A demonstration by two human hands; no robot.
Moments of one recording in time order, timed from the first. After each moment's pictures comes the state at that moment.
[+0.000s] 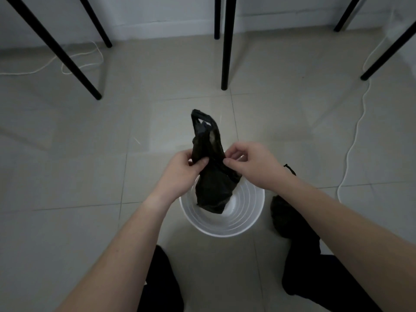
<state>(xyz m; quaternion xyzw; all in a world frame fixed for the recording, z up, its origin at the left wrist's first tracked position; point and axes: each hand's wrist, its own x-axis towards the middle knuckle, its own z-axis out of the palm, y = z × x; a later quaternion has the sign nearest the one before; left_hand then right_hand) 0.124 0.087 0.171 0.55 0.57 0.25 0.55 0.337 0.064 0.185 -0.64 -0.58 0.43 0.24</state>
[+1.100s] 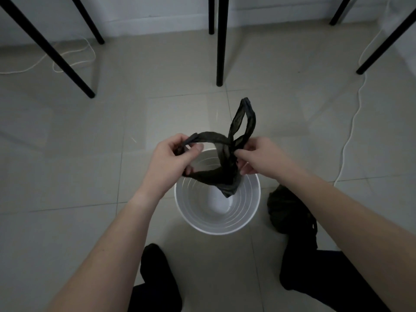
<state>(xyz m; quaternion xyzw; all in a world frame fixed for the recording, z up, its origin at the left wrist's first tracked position) 0.122 0.094 0.184 0.55 0.53 0.34 0.55 0.363 0.072 0.184 -0.70 -0.44 0.52 0.22</state>
